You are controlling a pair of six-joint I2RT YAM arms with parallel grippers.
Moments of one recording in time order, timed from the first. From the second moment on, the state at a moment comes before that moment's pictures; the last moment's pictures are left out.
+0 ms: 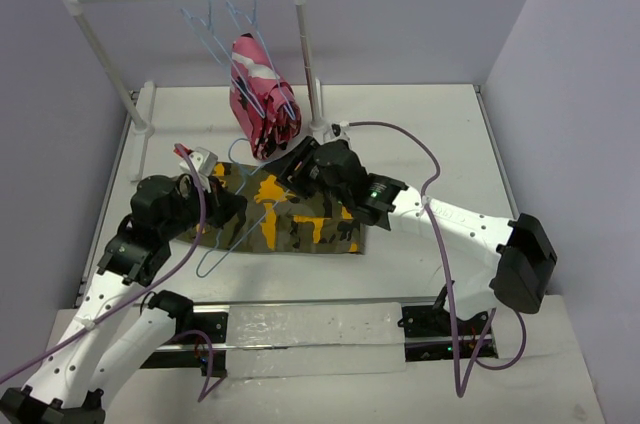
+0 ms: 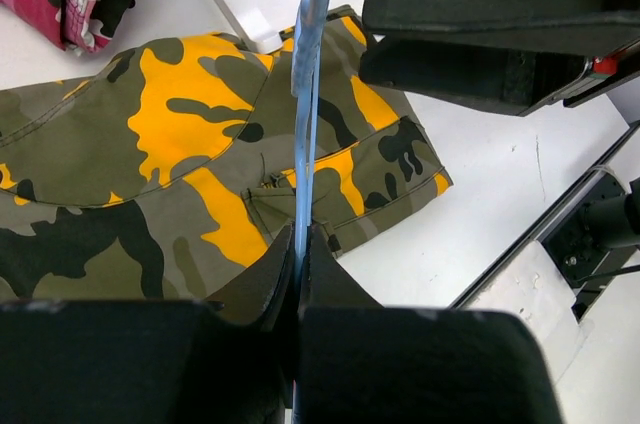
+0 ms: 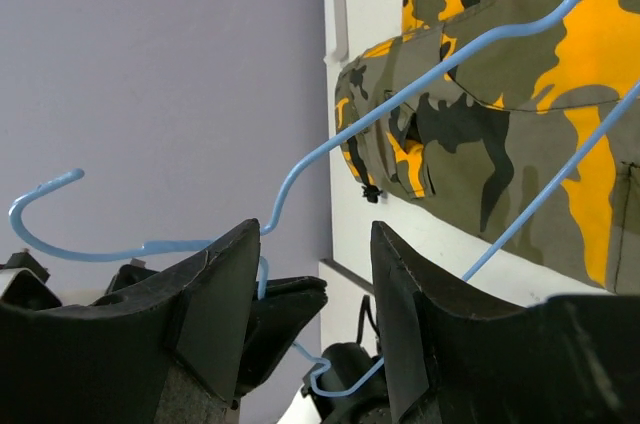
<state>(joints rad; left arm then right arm) -0.40 0.65 0.72 -0.41 0.35 -0.26 0.95 1.42 1.12 -0.06 0.17 1.33</state>
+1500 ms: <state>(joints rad) -0.40 0.65 0.68 -0.43 0.37 -0.17 0.91 1.68 1.20 0.00 0.16 1.36</state>
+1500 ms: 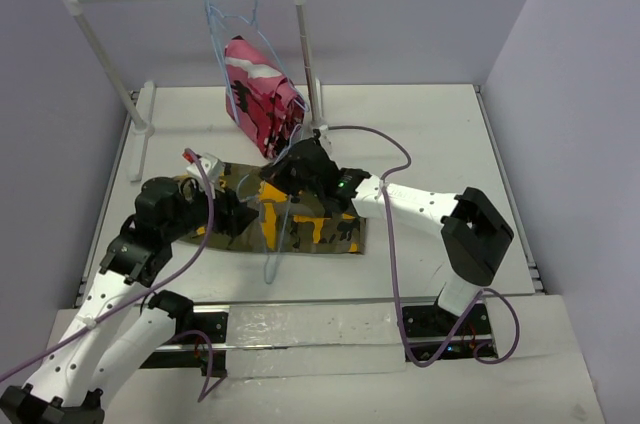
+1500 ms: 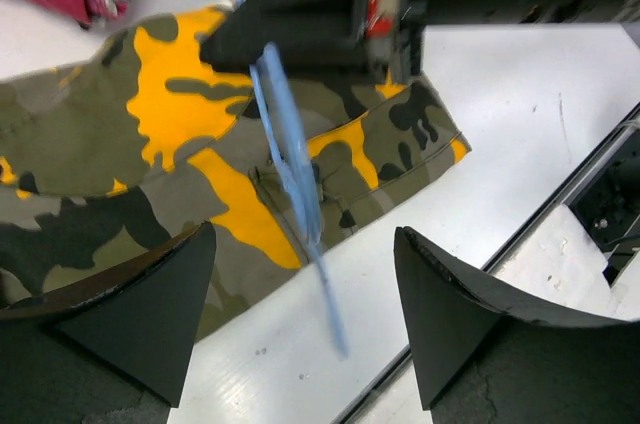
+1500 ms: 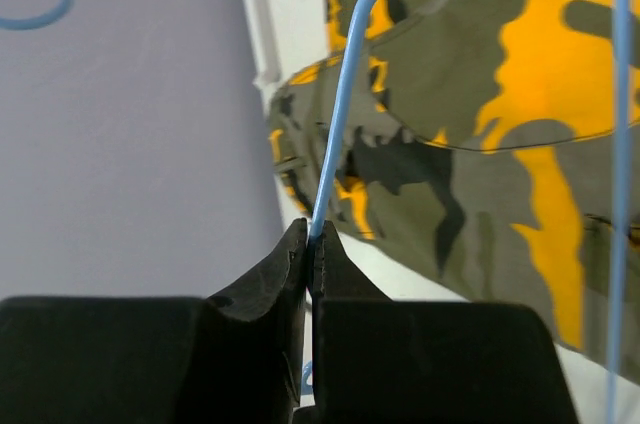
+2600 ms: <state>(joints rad) -0.37 1.02 1.05 -0.71 0.25 -0.21 0.87 1.76 1.25 -0.07 0.08 1.27</state>
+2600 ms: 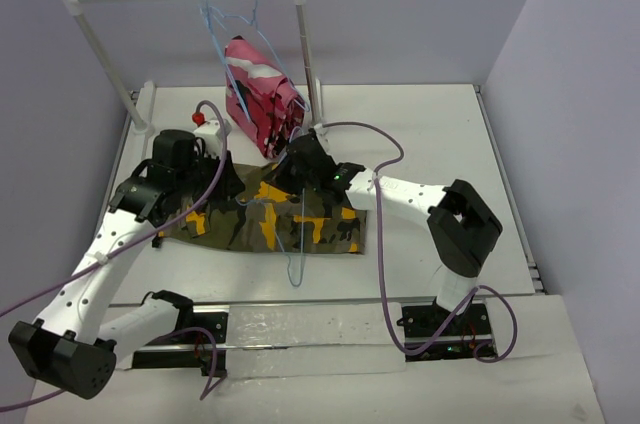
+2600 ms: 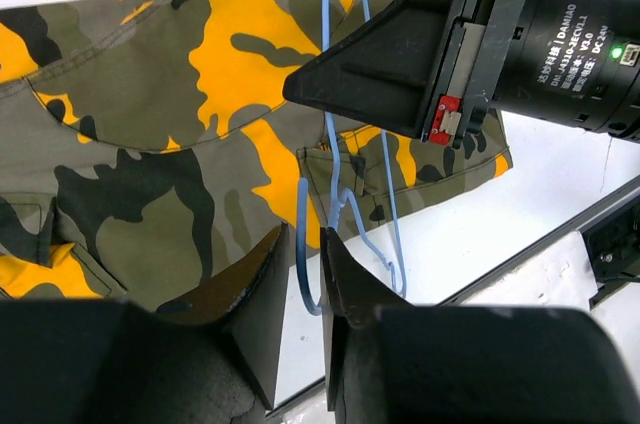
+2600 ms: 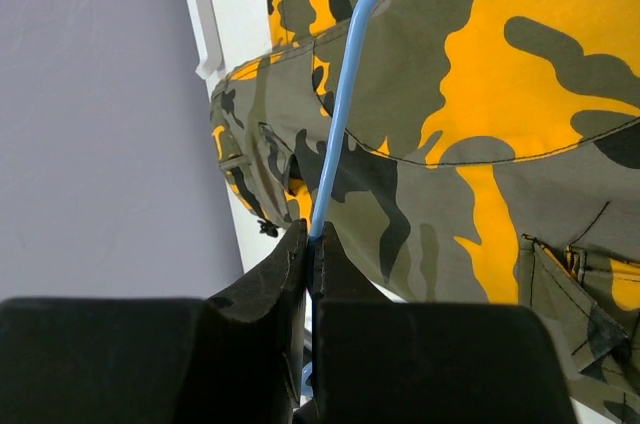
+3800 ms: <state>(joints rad) -0.30 1.16 1.08 -0.73 0.21 -0.24 0.91 1.57 1.08 -0.20 0.11 1.06</state>
